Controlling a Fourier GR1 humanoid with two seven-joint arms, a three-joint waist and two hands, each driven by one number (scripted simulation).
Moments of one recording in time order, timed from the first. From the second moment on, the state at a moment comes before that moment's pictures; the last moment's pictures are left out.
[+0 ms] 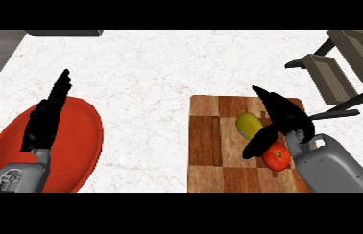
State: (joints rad) left arm -0.15 0.37 -0.04 -1.45 -0.06 0.17 0.06; right arm -0.44 -0.47 0.47 -1.64 0.18 0.18 1.11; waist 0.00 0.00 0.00
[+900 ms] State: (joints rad) left arm -0.14 0.33 0.00 -1.45 -0.11 0.13 0.06; right arm -0.43 -0.34 0.39 -1.45 0.28 0.22 1.02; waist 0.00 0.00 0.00
